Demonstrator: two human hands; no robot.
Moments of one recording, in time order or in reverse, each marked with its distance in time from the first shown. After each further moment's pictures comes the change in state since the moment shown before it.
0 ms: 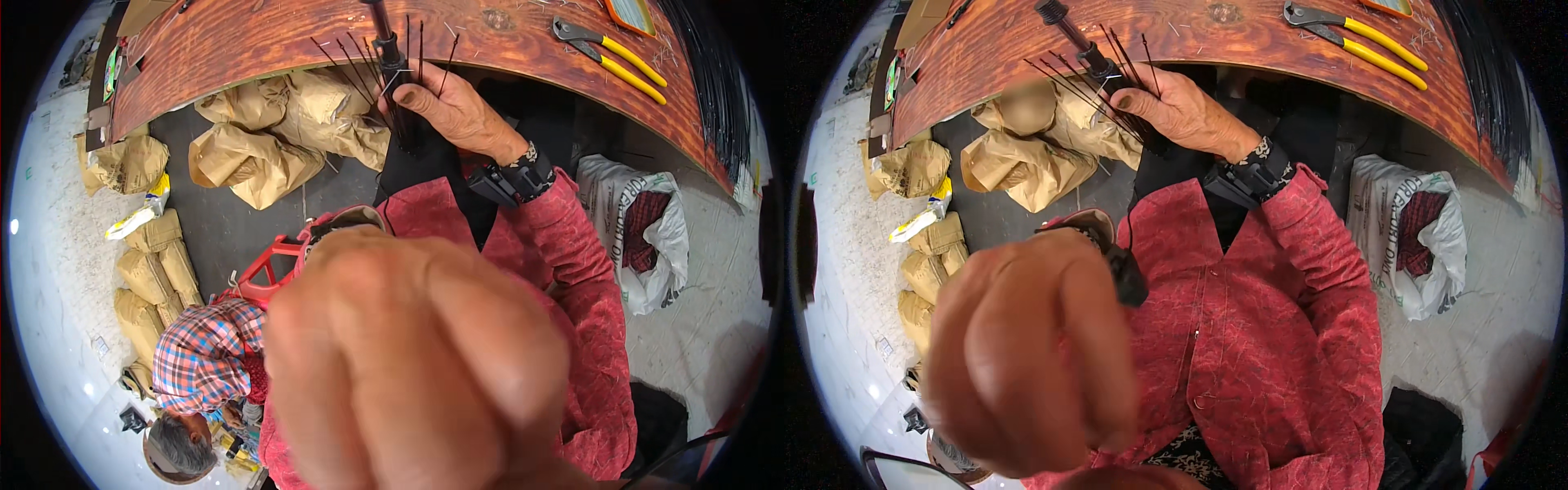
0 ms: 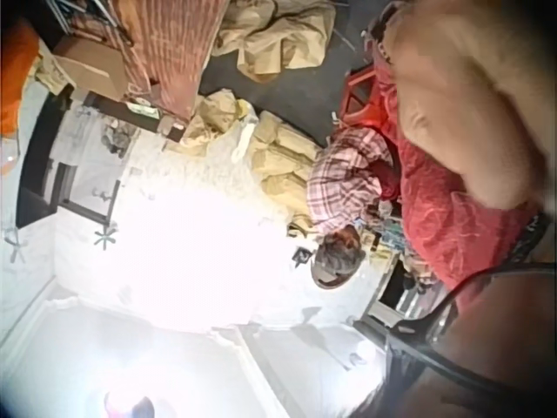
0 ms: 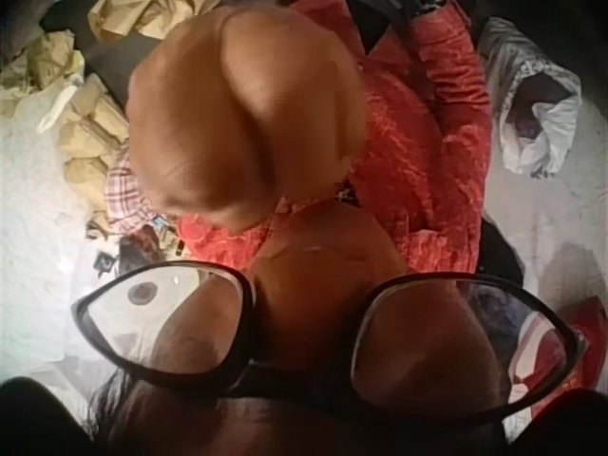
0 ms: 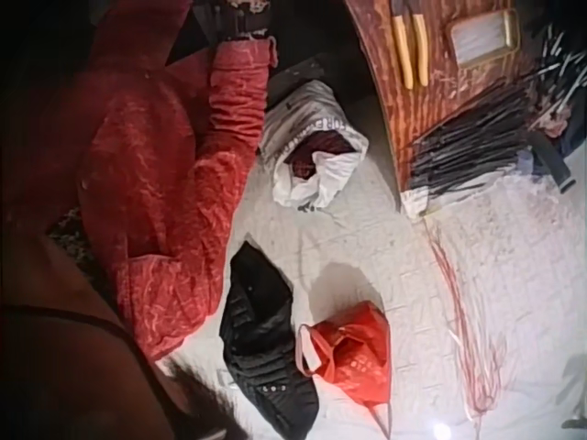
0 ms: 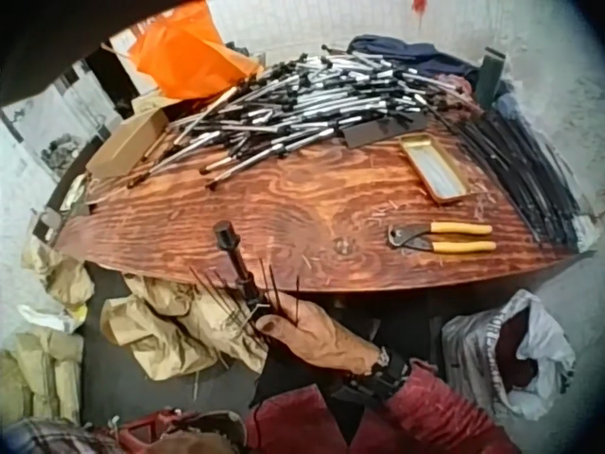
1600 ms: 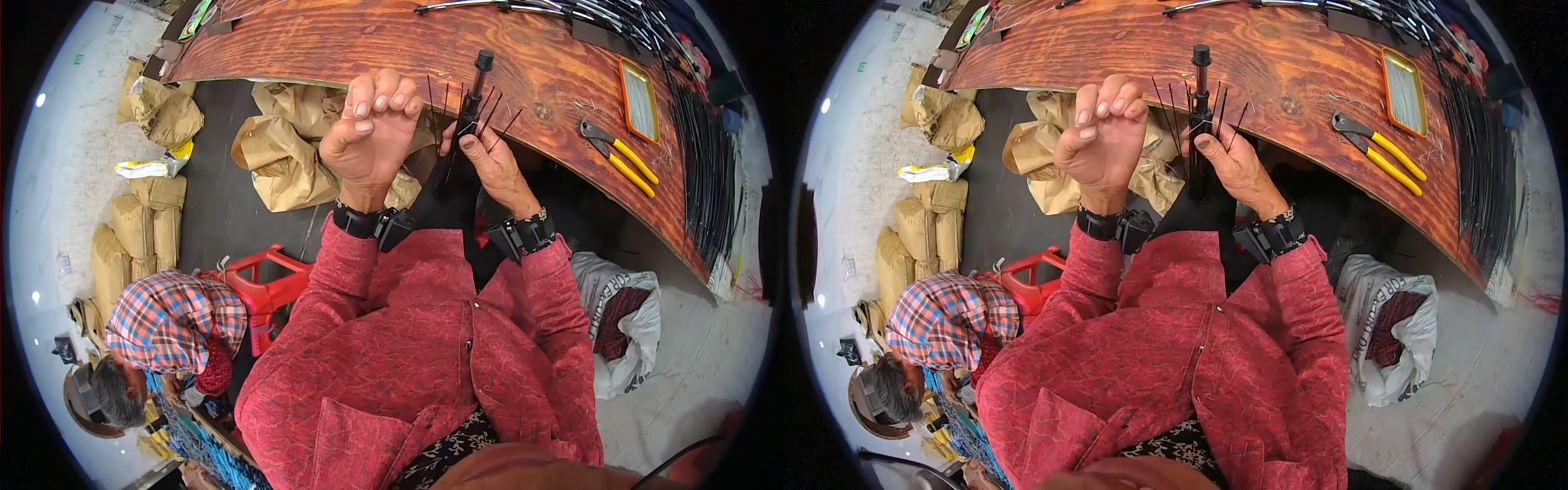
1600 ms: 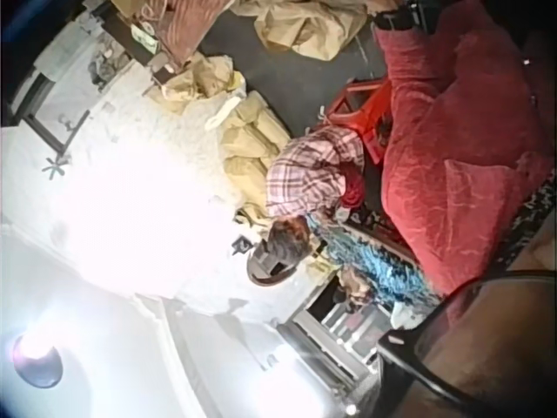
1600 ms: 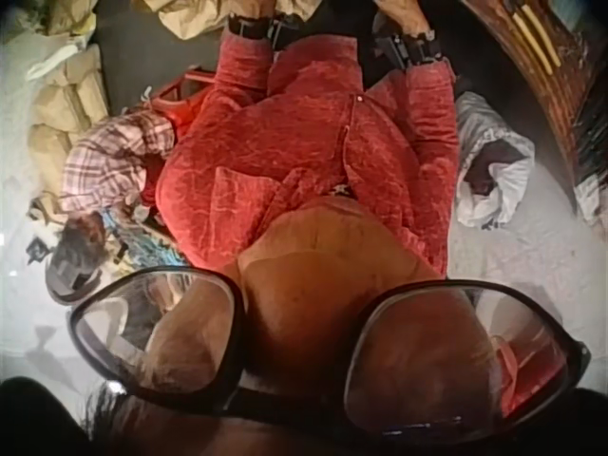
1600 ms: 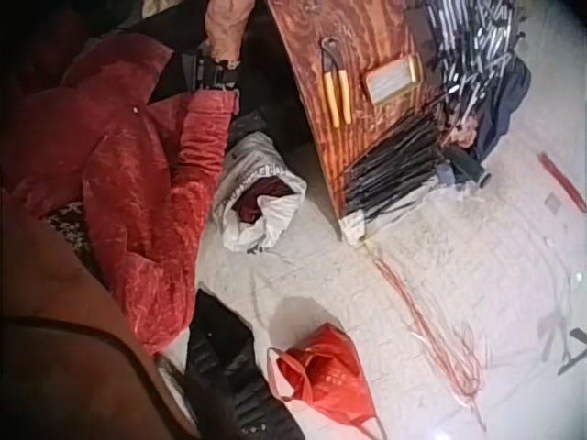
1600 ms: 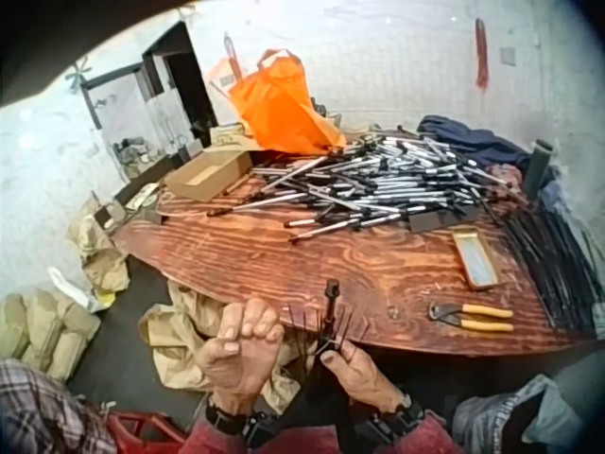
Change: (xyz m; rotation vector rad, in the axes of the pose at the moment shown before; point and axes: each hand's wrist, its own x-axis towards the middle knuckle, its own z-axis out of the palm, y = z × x) left_hand -0.053 0.060 -0.117 -0.006 0.583 -0.111; right_hand 0.005 0.000 -0.003 0.006 0.005 0.012
